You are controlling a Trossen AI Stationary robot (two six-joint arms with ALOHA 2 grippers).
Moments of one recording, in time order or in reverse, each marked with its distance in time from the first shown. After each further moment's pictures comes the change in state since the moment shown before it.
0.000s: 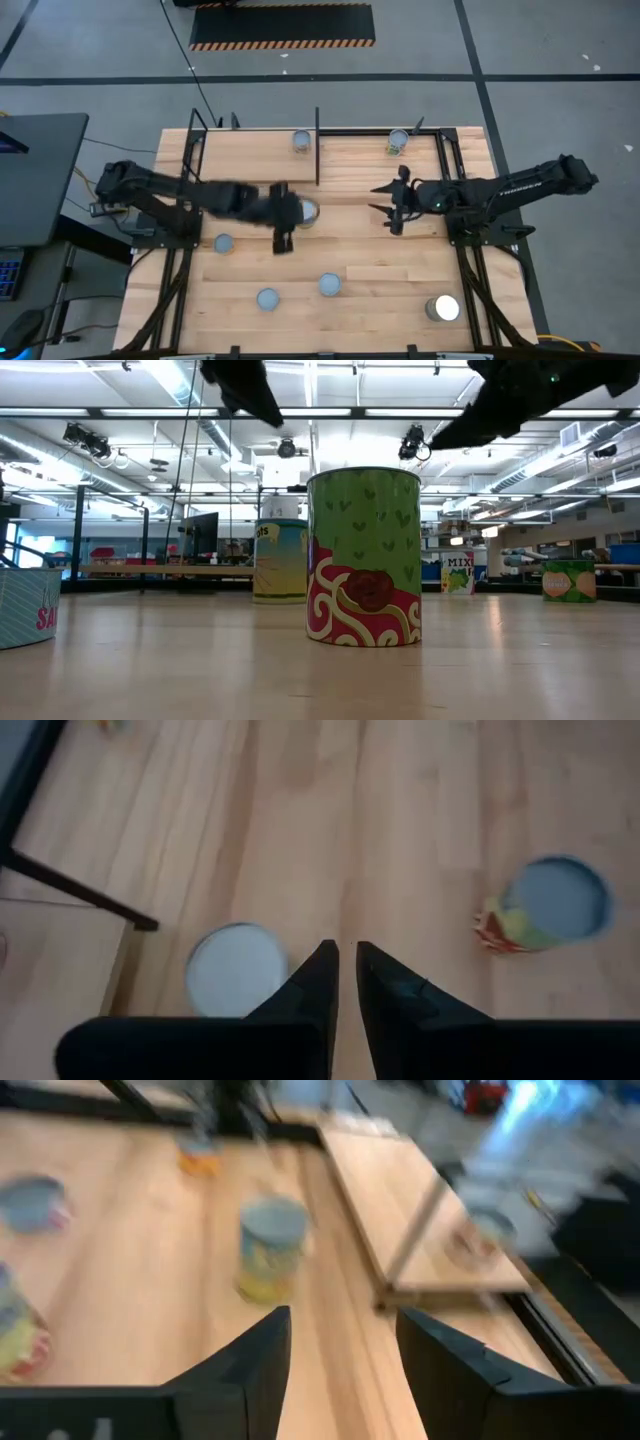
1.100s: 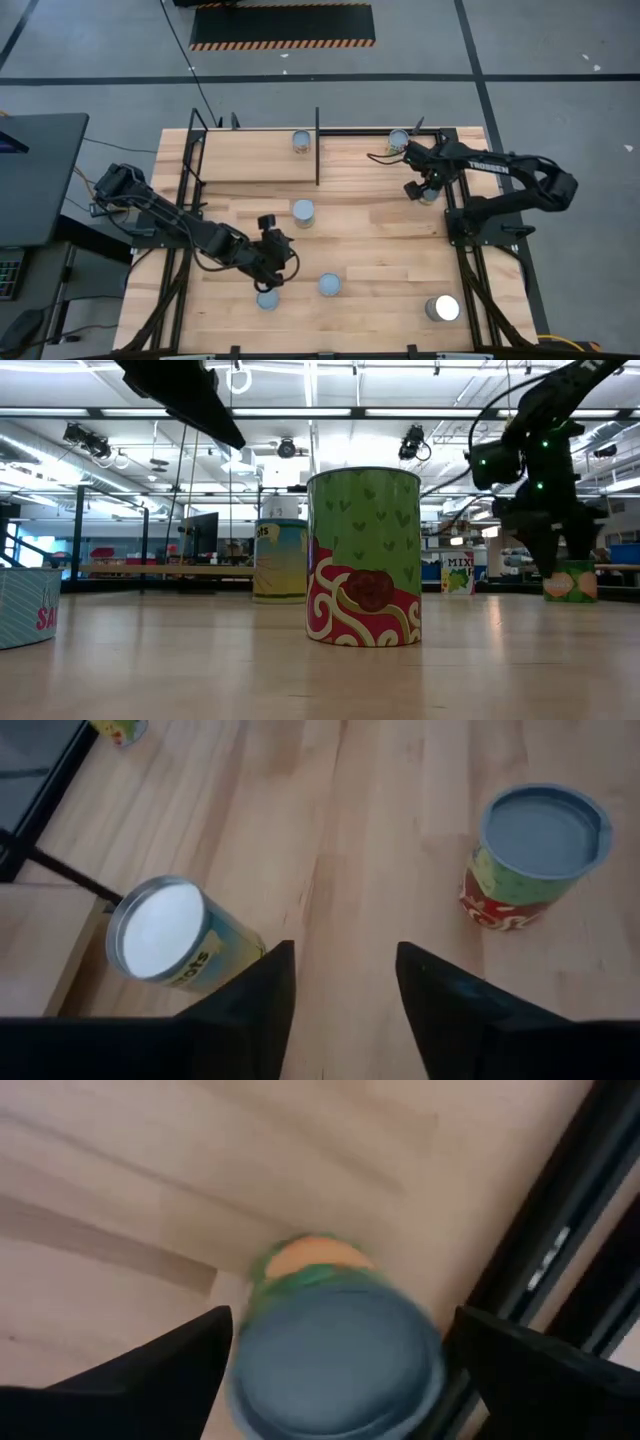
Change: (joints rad) left arm -0.309 0.013 -0.238 0.213 -0.344 -0.177; right arm -0.800 0.309 0.096 -0.917 -0.276 0.549
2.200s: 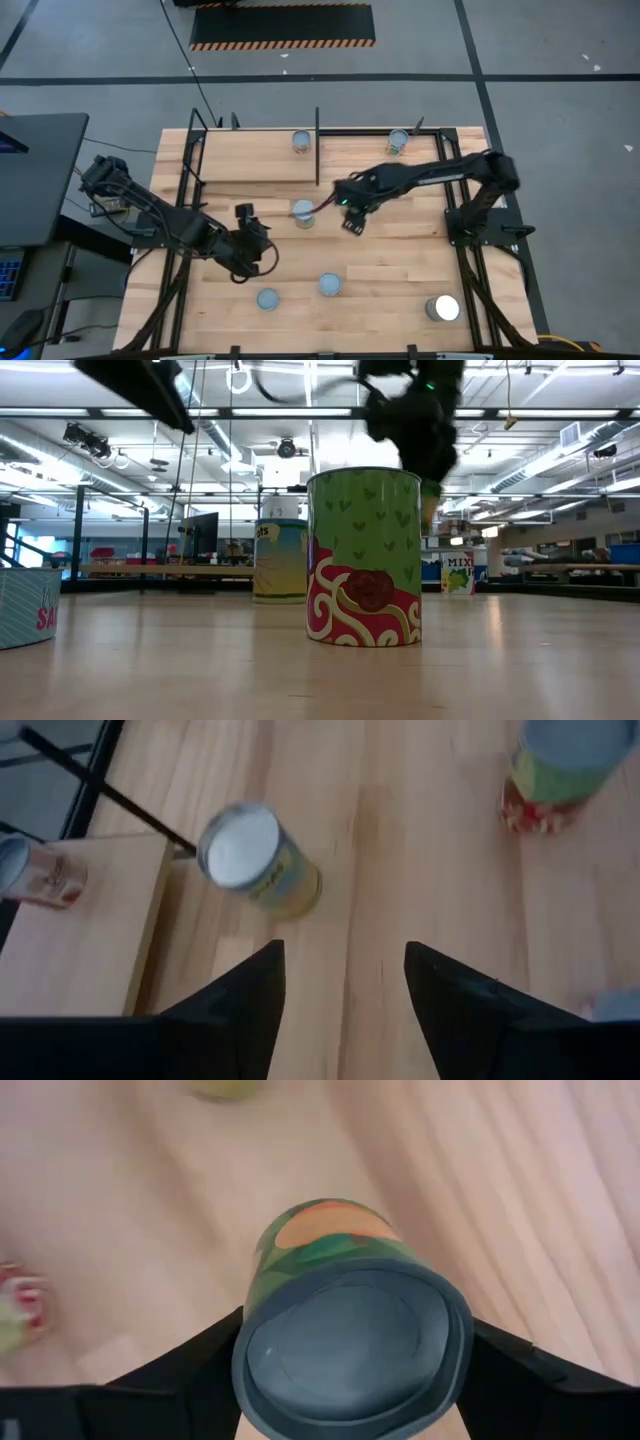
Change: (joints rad) left arm -0.036 -0.182 0.002 -0.346 -0.010 -0.033; right arm 0.692 0.508 0.784 -0.042 -0.003 -0.030
